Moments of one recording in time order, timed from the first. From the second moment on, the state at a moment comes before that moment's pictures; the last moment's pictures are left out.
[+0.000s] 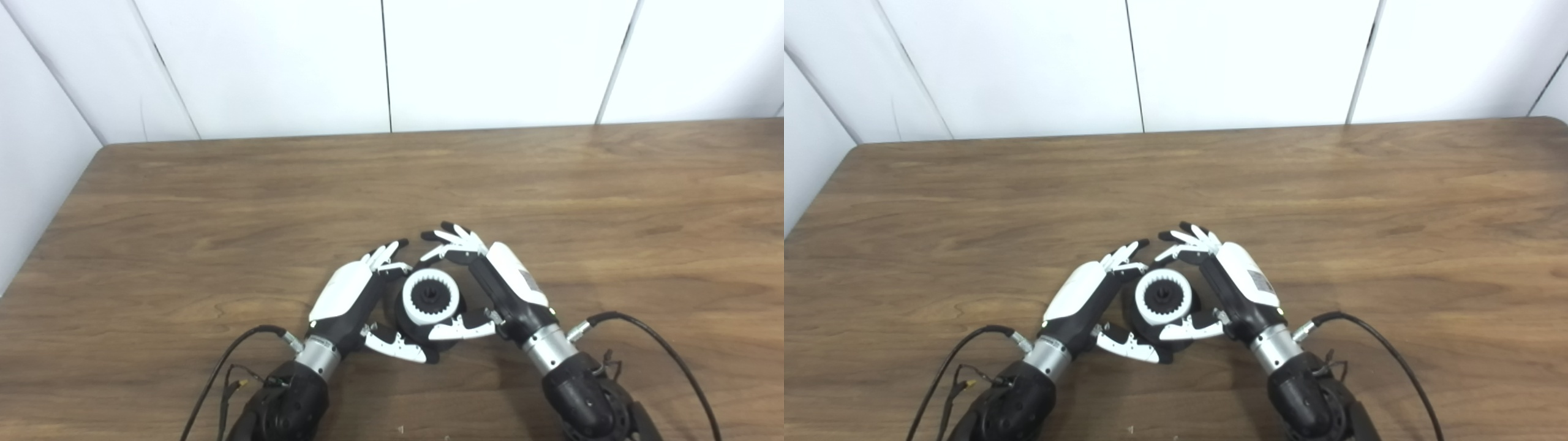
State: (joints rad) left arm -0.02 0.14 -0.32 -0.19 0.67 0.07 -0.18; right arm -0.06 -0.15 0.35 -0.26 -0.59 0.08 0.21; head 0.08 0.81
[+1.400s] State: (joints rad) left arm -0.02 0.14 -0.31 -0.19 0.66 0.07 -0.18; right arm -0.06 -0.29 0.26 -0.35 -0.49 0.21 0.36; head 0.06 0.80
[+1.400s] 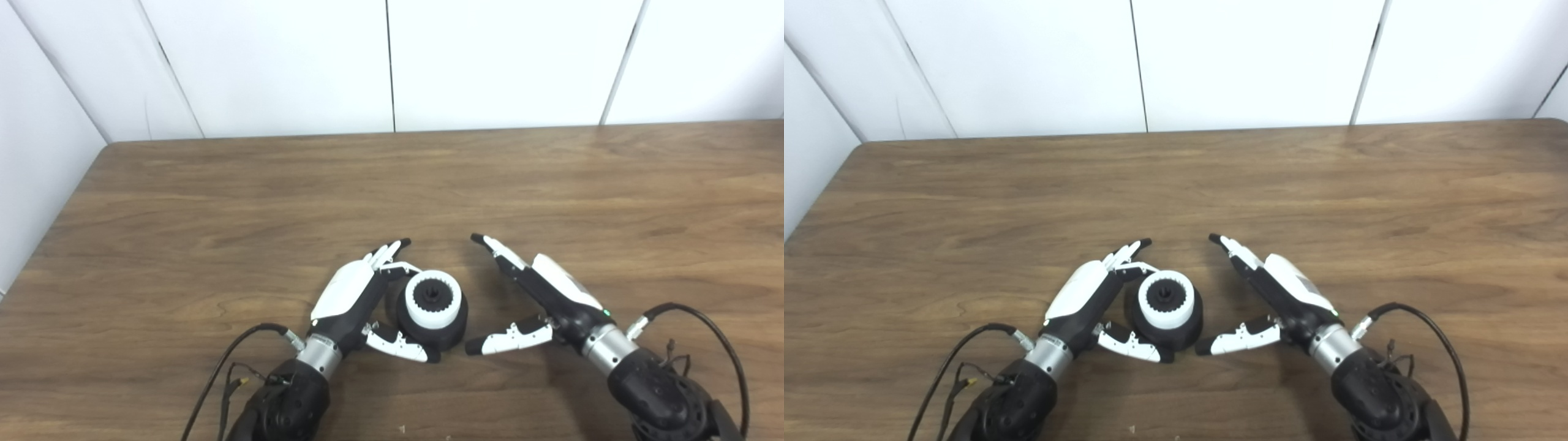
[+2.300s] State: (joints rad) left arm -0.02 0.16 -0.31 -0.19 0.66 0.07 -0.18; right arm -0.05 -0.30 0.23 -0.35 -0.48 0.22 0.35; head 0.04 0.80
